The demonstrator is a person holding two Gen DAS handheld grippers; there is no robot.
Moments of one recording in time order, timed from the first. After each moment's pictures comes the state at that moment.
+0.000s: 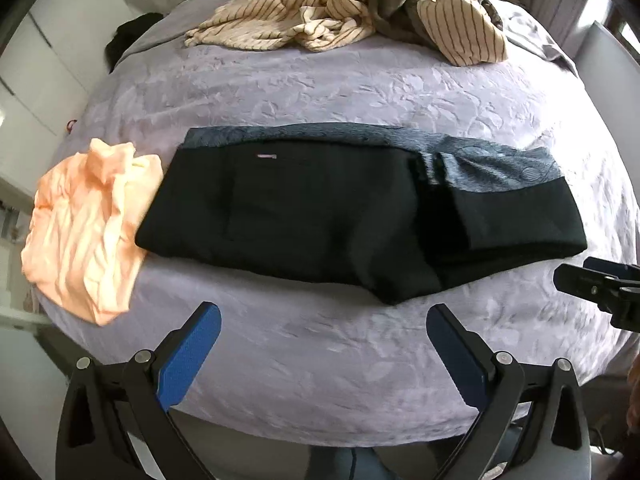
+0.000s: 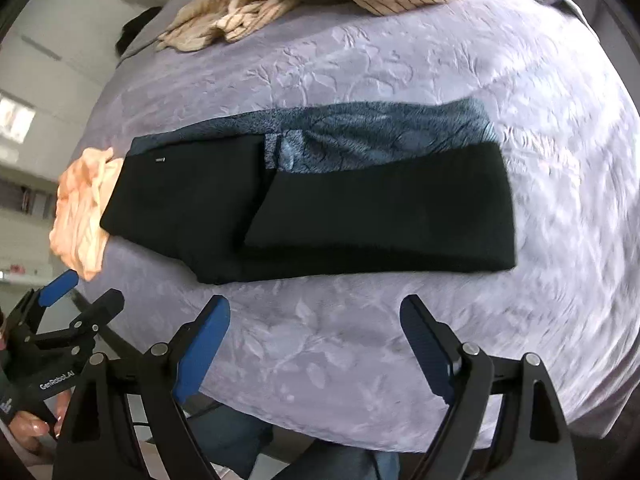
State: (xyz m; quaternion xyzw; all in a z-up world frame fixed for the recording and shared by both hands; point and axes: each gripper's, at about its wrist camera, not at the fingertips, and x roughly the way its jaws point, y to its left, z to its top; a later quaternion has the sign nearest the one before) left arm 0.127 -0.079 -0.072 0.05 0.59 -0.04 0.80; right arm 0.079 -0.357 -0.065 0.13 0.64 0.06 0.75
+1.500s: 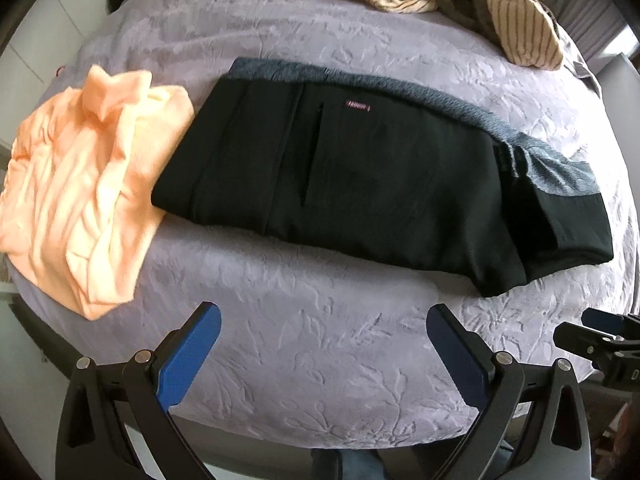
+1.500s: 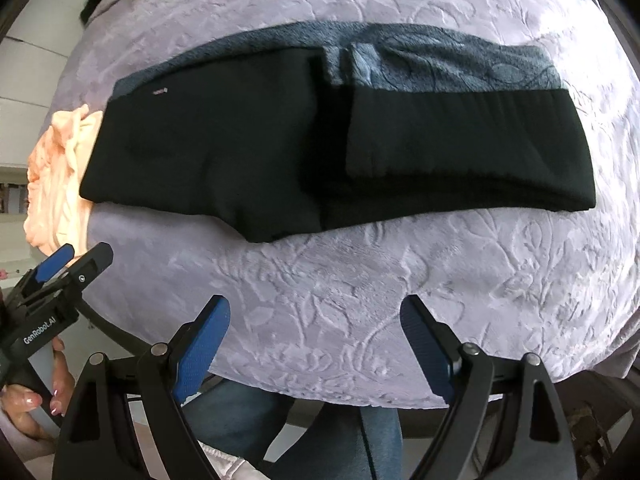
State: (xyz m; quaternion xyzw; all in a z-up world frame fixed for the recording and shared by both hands) left arm 0.153 0.019 -0.133 -0.02 0.65 -0.04 0.76; right arm 0.083 -0.257 -0.102 0.11 0.72 0.03 0.68
